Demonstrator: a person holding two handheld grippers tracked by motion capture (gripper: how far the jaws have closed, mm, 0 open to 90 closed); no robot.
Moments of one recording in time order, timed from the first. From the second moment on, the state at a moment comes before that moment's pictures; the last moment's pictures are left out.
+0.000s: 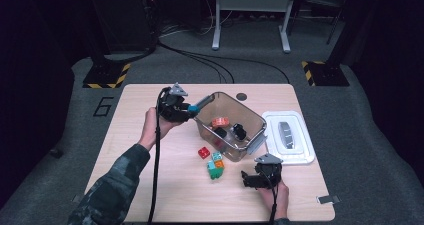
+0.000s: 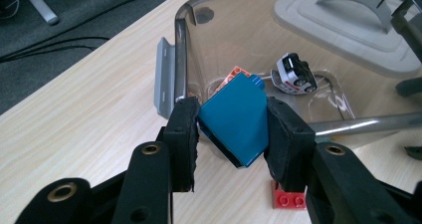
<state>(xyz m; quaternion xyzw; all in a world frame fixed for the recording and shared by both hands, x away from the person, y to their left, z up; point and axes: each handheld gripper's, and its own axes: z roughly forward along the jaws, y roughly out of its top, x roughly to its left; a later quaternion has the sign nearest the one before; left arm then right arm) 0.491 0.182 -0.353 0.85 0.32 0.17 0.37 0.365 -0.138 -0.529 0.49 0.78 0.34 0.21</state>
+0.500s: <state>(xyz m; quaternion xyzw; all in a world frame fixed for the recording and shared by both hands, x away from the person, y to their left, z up) 0.509 0.146 -0.359 0.87 0.31 0.15 0.35 0.365 -0.138 -0.529 0.49 0.78 0.34 0.21</state>
